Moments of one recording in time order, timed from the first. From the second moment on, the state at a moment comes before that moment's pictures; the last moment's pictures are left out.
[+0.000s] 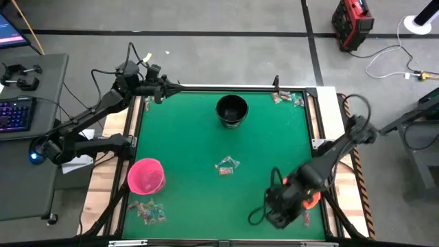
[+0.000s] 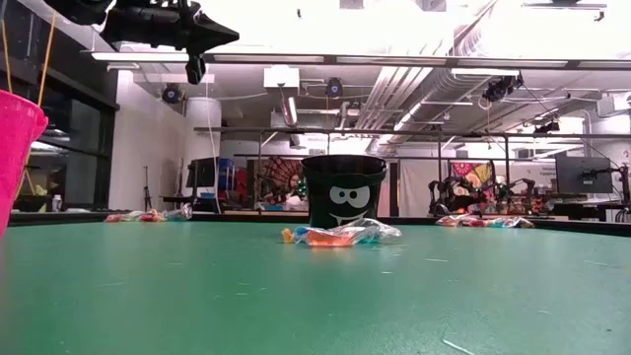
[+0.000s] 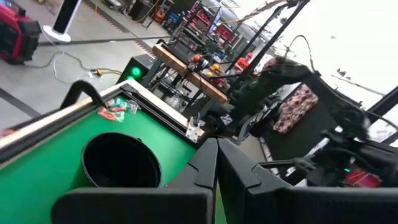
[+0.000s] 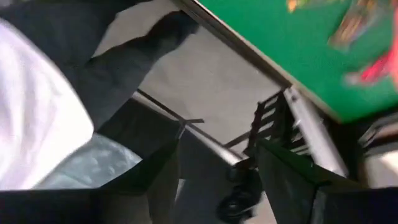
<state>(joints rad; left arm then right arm) 0.88 0.99 0.78 0.12 0.79 -0.53 0.68 1.63 1.53 -1.00 -0.51 1.76</state>
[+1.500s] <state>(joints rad) 0.88 1.00 0.78 0.13 0.78 -0.55 0.95 1.94 1.36 -1.09 -0.12 2.23</state>
